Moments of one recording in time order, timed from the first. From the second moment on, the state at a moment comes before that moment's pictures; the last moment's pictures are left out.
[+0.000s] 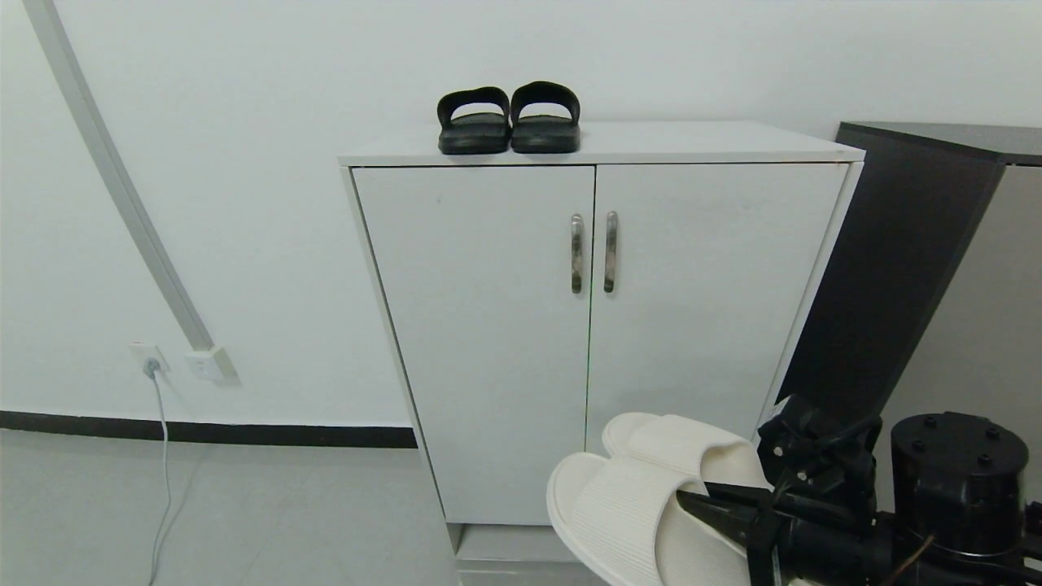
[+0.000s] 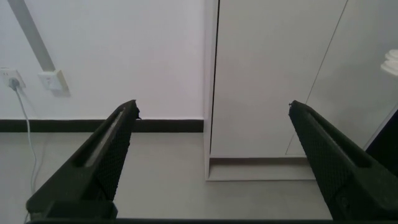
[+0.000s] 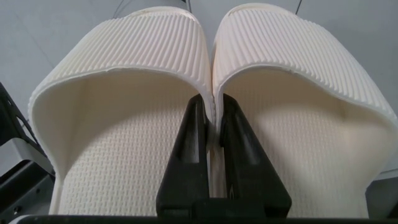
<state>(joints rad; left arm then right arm) 0.00 0.01 0.00 0.00 0.01 0.00 0.71 1.62 -0.30 -0.98 0.13 0.06</state>
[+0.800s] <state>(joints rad) -0.10 0.25 -0.15 -0.05 -0.06 -0.09 0.71 1.65 -0.30 -1.04 0.13 0.04</state>
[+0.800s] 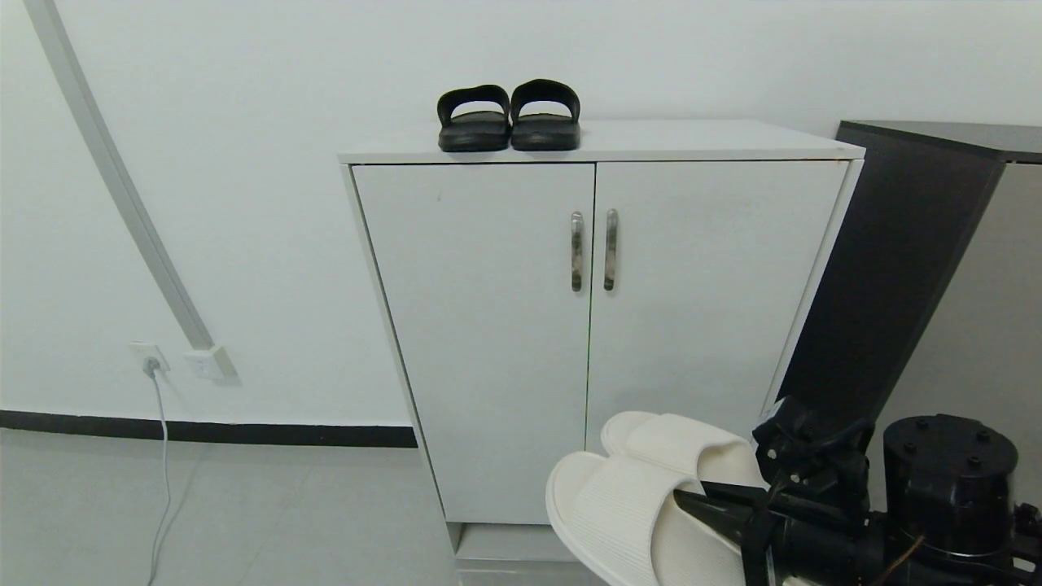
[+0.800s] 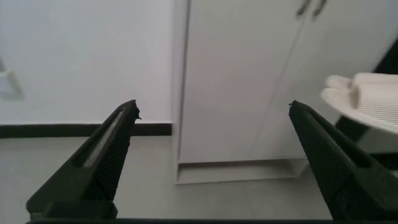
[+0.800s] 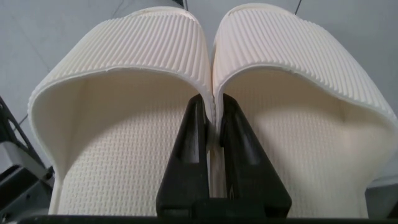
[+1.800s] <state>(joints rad) -0.55 1.45 -0.79 -0.67 -0.22 -0.17 0.71 1.69 -0.28 -1.07 0.13 0.04</state>
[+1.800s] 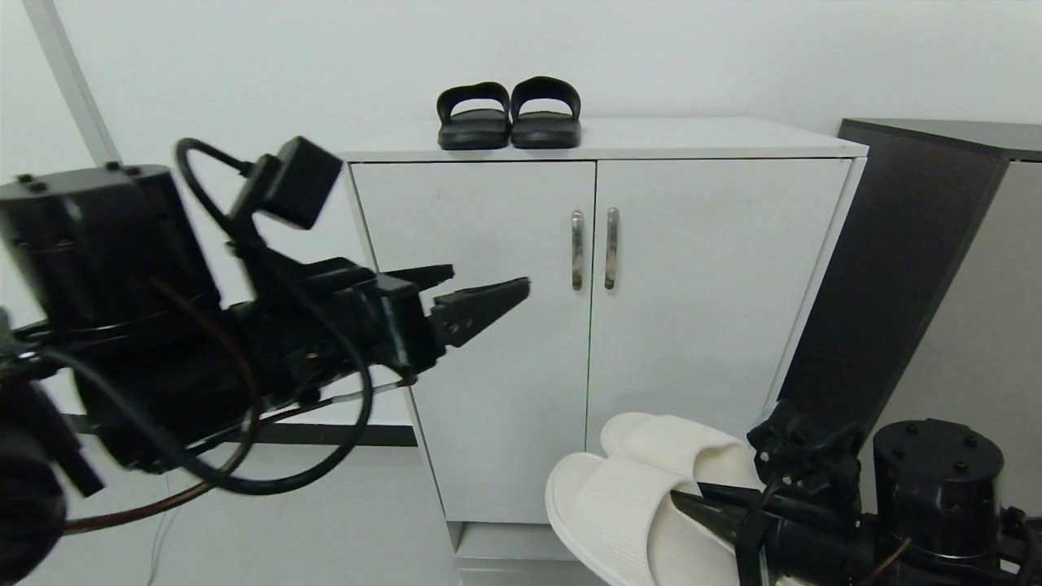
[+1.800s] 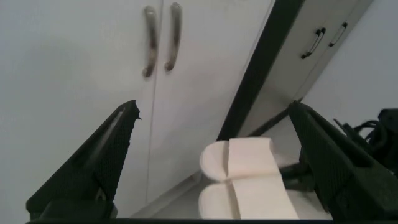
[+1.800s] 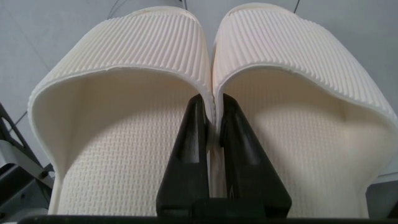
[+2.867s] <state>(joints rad) -0.58 1.98 -1.53 -0.43 -0.53 -0.39 0.69 1.70 -0.27 -1.07 0.14 0.05</state>
